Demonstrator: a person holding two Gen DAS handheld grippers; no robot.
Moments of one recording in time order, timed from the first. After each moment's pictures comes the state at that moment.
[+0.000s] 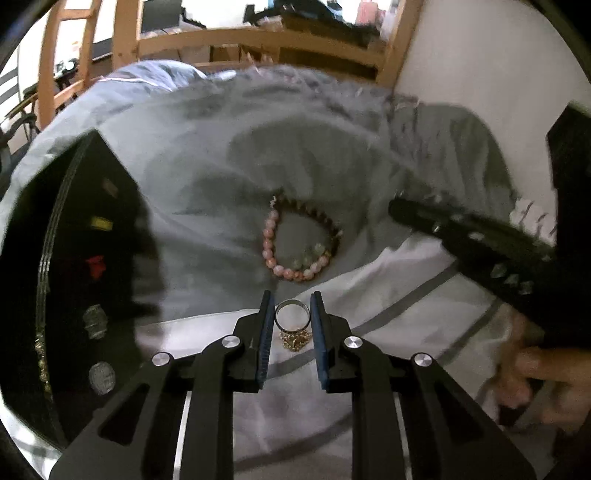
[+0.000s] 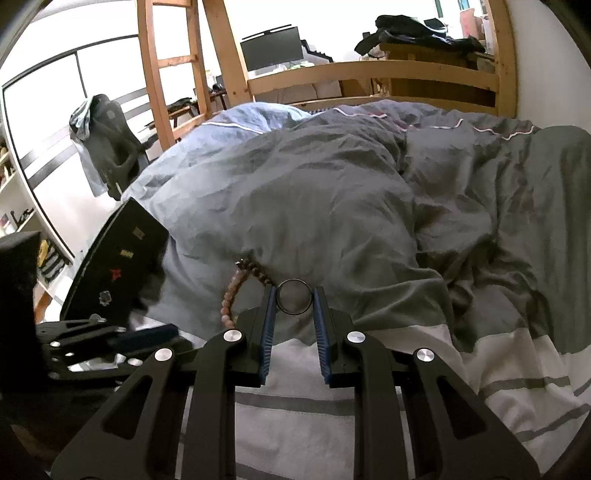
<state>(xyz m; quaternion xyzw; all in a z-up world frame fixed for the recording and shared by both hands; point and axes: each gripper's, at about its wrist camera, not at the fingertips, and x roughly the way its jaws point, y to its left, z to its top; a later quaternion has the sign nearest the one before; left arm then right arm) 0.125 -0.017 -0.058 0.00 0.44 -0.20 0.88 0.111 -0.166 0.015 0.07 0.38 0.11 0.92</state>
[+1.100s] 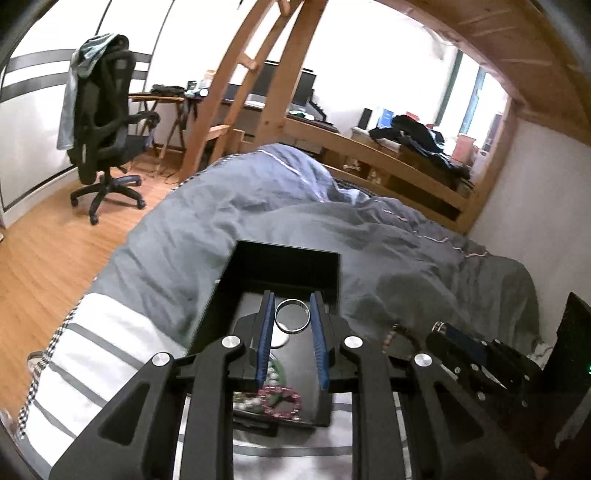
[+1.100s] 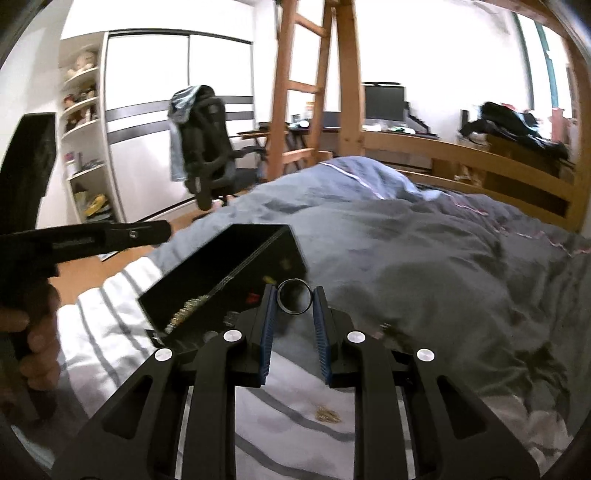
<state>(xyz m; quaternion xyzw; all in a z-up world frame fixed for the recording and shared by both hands) 0.072 0.130 0.020 -0.15 0.29 -0.02 0.95 0.071 -0.055 0.059 -0.04 0.26 0.26 0.93</state>
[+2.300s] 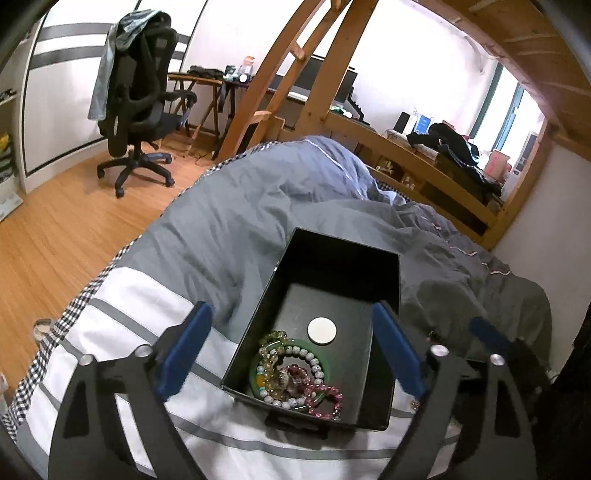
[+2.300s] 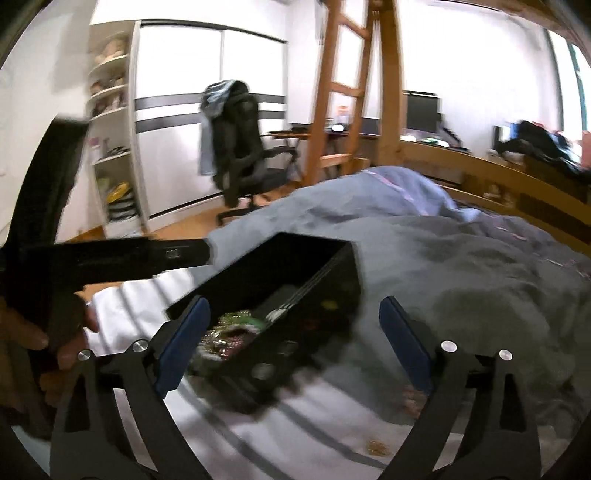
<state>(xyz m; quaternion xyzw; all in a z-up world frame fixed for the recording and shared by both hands) 0.069 0.159 0.003 -0.19 0.30 0.04 0.93 0.071 -0.020 0.061 -0.06 0.25 0.29 0.92</state>
